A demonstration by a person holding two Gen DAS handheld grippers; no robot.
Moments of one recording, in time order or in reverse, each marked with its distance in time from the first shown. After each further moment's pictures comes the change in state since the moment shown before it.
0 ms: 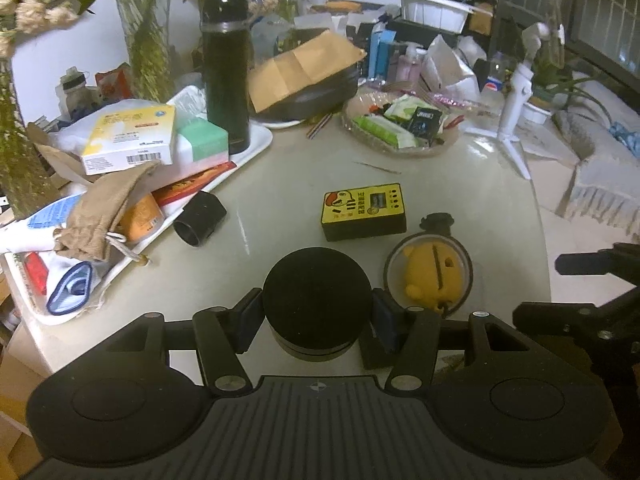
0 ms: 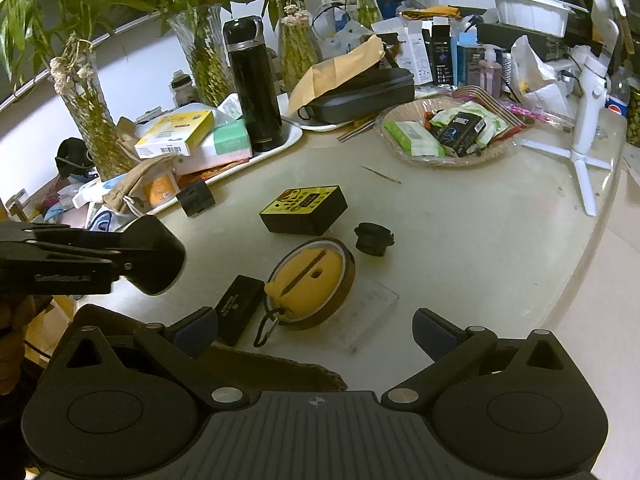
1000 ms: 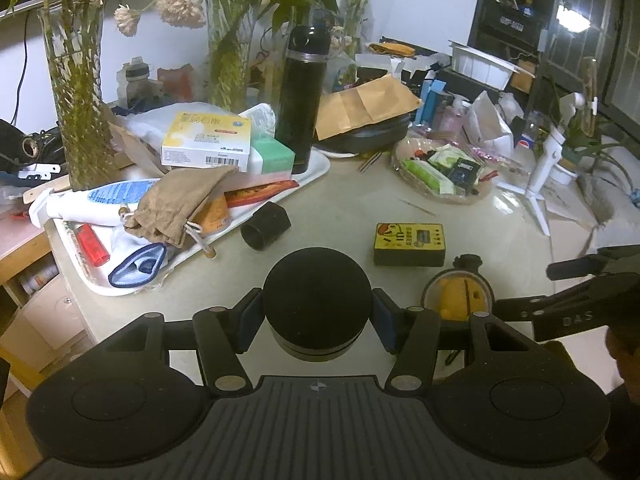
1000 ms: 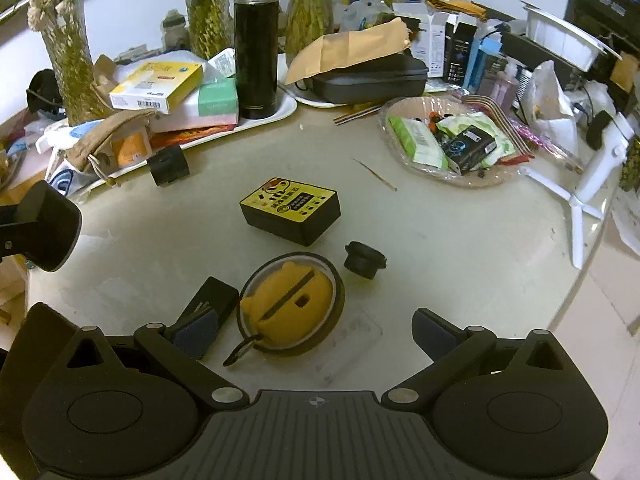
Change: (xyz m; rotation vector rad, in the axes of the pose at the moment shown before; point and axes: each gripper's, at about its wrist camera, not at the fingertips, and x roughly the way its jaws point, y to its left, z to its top) left arm -0.041 0.041 -0.013 -0.158 -0.094 0.048; right arm 0.039 0.030 0.044 -0.172 0.146 -0.143
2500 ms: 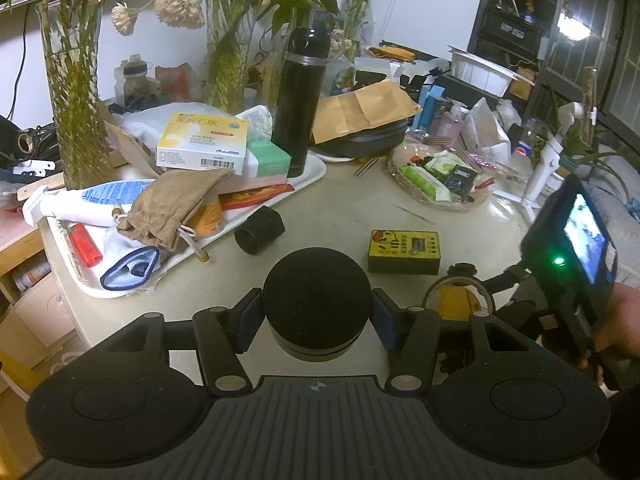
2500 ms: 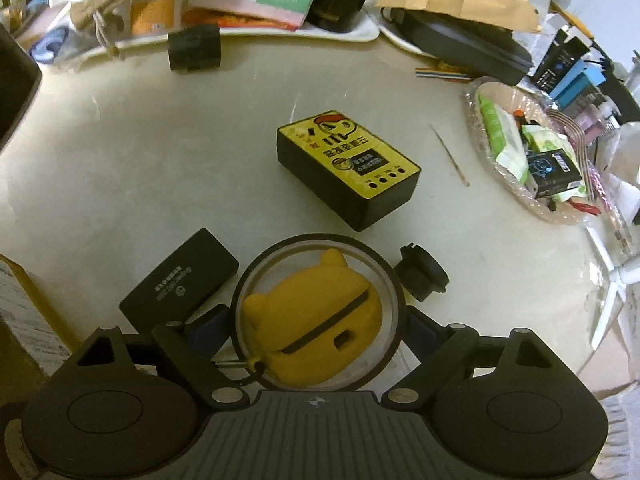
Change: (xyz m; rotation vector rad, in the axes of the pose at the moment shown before) left arm 0.002 -0.001 0.003 -0.018 -0.006 -0.016; right arm 0.086 0.040 0.017 -0.326 0.219 -0.033
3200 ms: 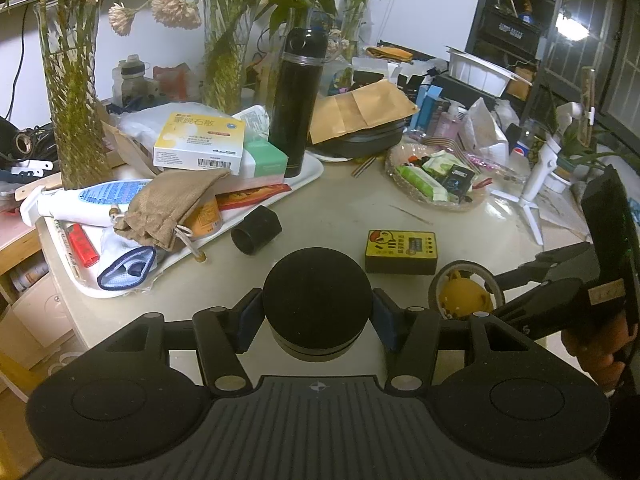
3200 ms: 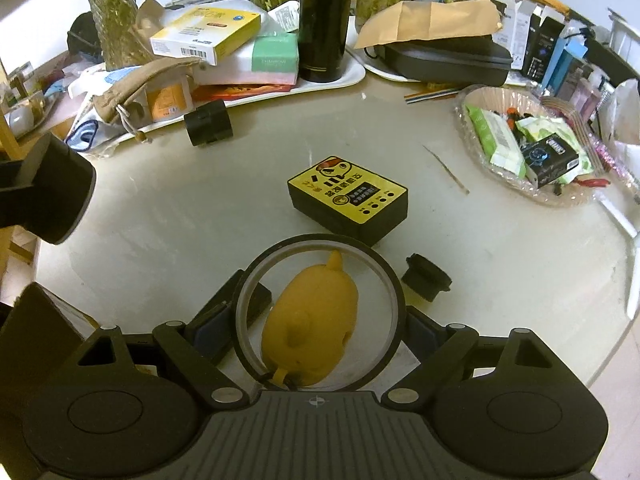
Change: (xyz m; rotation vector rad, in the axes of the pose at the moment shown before) left arm 0.000 -0.002 -0.001 0.000 -0.001 -0.003; right arm -0.036 -0.026 -0.010 0.169 -0.124 0.166
